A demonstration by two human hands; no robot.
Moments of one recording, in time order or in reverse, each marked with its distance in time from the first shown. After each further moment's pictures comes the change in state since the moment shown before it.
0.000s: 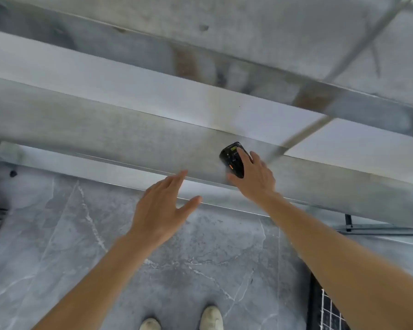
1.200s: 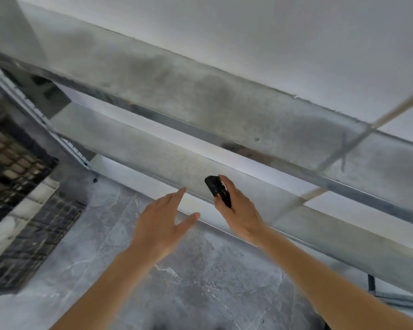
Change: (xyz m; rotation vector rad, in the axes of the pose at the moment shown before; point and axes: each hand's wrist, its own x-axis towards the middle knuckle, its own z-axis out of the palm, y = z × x) left_hand -0.122 0.003 -0.157 0.051 0.172 -0.158; right_hand -0.136 -0.153 -0.116 0.404 -0.143 -0.444
